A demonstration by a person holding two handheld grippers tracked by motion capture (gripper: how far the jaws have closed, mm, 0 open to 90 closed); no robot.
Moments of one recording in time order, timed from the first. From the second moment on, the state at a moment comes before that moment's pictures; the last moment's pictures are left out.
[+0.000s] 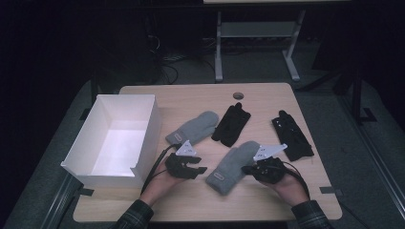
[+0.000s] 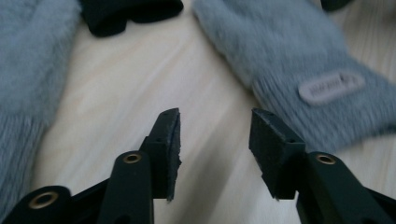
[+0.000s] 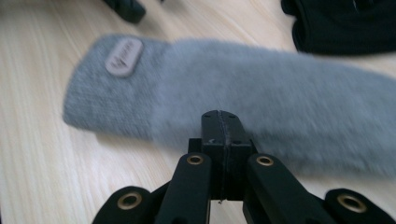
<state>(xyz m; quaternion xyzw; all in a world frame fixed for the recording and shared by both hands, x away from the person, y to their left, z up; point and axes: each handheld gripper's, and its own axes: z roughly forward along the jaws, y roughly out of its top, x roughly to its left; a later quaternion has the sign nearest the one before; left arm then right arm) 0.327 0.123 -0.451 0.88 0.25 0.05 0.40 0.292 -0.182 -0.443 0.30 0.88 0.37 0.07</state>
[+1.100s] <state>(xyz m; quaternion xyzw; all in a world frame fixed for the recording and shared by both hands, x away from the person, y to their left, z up) 0.361 0.053 -0.463 0.89 0.25 -0.01 0.39 0.301 -0.221 -0.474 0.34 0.86 0.35 0.12</state>
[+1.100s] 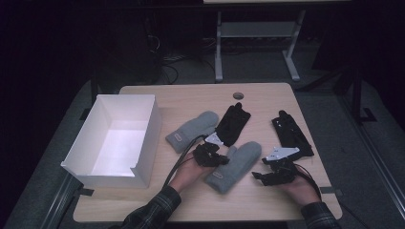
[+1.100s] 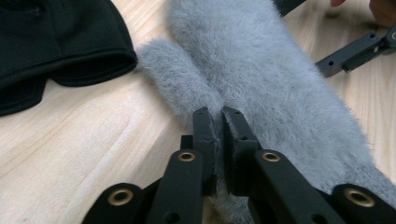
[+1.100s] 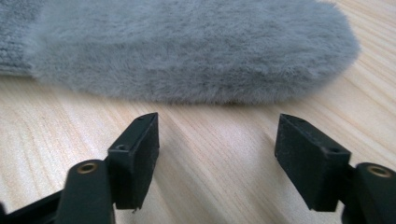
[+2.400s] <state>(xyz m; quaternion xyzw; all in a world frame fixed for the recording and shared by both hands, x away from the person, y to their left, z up) 0.330 0.093 -0.394 0.88 0.20 0.04 0.43 0.299 -0.221 -0.480 0.34 0.85 0.38 0.13</state>
